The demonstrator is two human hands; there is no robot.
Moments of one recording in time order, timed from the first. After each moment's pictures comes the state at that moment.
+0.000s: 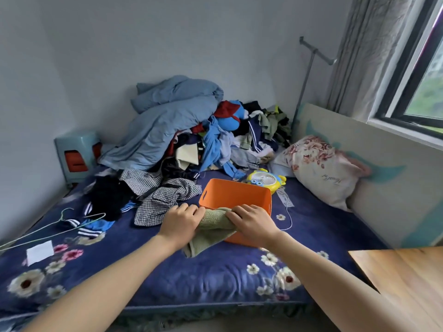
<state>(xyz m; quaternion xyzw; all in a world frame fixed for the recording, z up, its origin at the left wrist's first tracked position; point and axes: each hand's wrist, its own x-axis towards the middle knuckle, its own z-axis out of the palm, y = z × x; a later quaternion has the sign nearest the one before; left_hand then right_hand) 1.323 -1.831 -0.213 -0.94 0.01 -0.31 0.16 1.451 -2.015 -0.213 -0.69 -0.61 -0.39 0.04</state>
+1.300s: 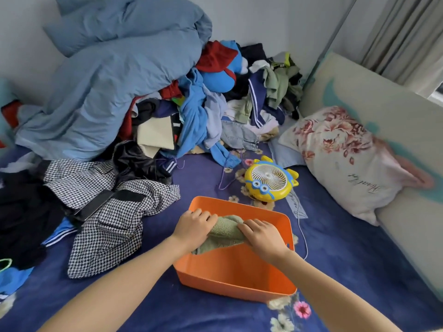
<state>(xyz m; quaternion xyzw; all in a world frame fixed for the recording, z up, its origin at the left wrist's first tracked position) 1.738 -1.641 -0.325 -0.99 0.07 -0.10 0.05 1.819 -1.844 -0.318 -0.83 -0.54 -0.16 0.04</state>
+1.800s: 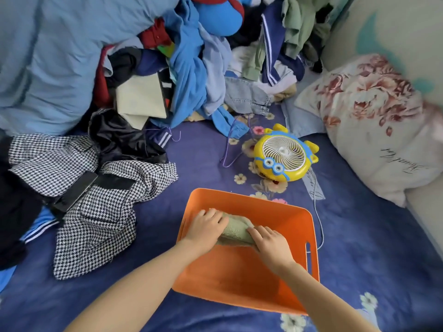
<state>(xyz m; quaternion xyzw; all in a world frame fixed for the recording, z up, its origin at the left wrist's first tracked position) 1.822 -1.622 -0.427 -1.00 0.09 0.01 -0.02 1.874 -1.824 -0.423 -0.90 -0.43 -0.01 0.05</state>
